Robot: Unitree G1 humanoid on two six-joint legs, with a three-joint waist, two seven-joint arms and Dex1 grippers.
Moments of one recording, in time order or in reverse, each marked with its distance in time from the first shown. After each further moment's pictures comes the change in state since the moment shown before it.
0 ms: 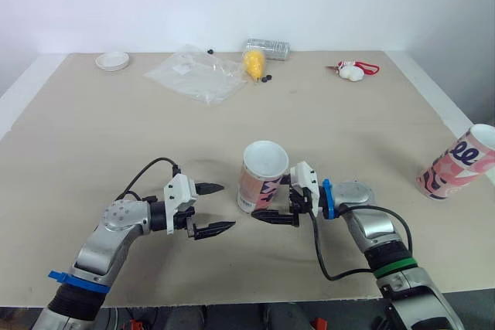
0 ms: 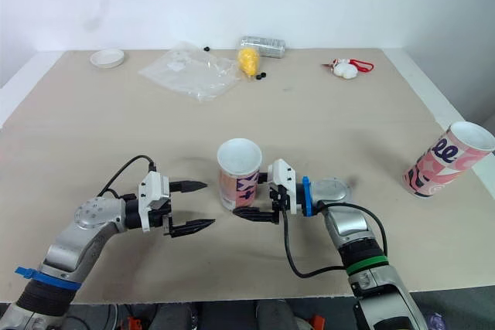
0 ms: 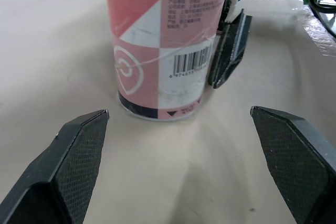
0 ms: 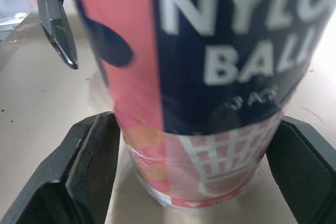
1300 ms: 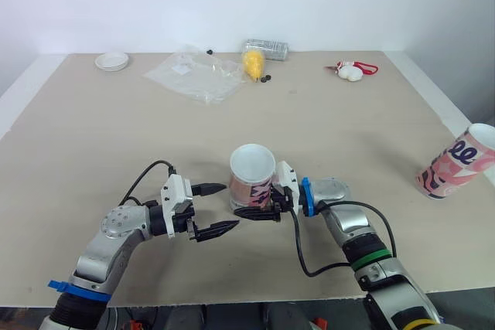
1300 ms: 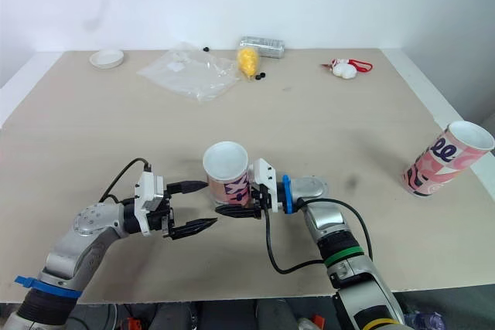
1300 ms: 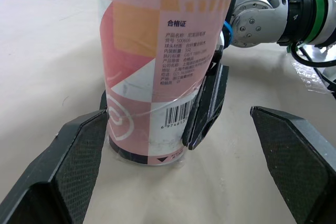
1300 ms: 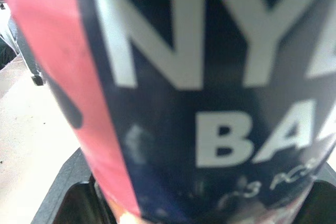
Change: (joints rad) left arm 0.030 -0.038 0.021 -0.034 -0.070 -0.019 0.017; right arm -0.046 0.106 0.033 0.066 -0.019 -0.033 -0.001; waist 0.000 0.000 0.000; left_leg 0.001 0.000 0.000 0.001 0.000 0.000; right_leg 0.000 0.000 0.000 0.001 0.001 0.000
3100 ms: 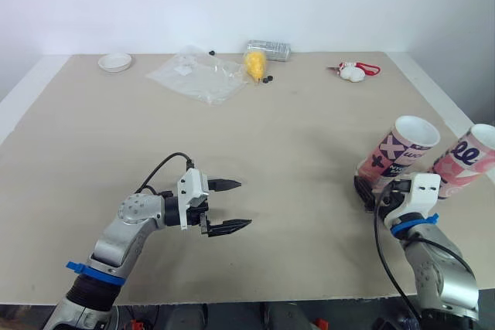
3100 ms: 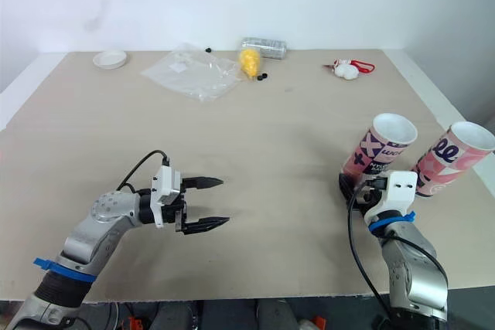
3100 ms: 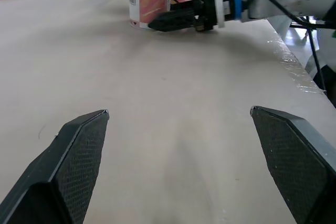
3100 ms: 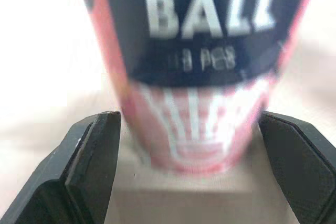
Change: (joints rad) left arm -0.119 -0.034 -0.073 0.064 0.040 0.011 -0.041; right arm 0.547 -0.075 -0.629 -0.542 0.137 0.432 -0.970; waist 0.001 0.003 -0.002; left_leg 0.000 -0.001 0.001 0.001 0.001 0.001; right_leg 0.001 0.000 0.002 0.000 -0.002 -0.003
